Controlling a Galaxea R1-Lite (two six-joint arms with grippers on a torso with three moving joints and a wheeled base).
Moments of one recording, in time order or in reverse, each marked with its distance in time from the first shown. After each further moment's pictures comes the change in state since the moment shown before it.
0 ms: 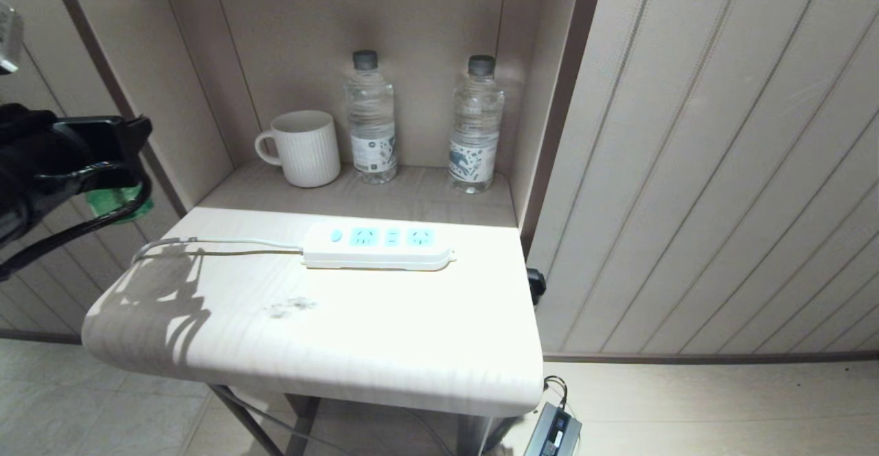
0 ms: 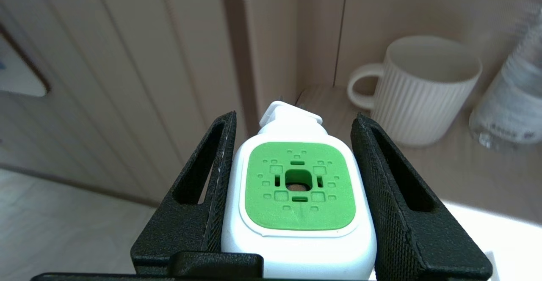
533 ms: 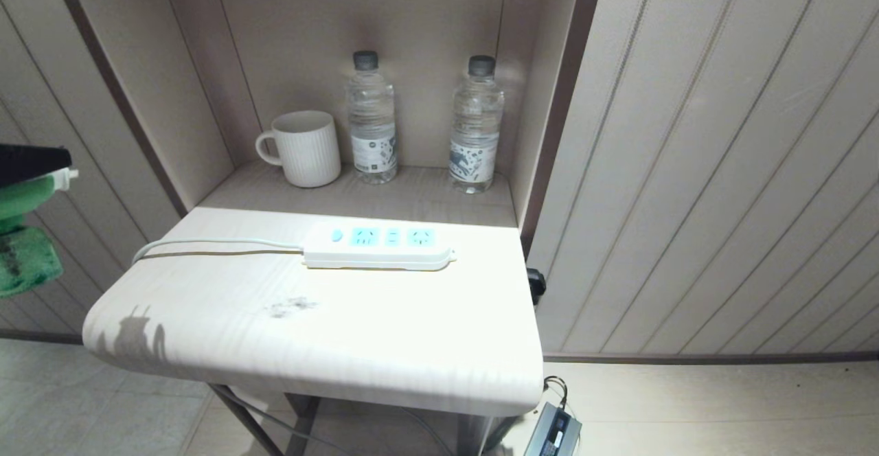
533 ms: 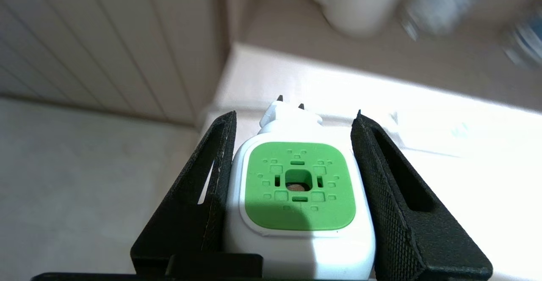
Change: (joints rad) left arm -0.199 -0.160 -0.394 0.918 0.001 -0.323; right arm 0.000 0.000 0.000 0.000 0.000 0.000
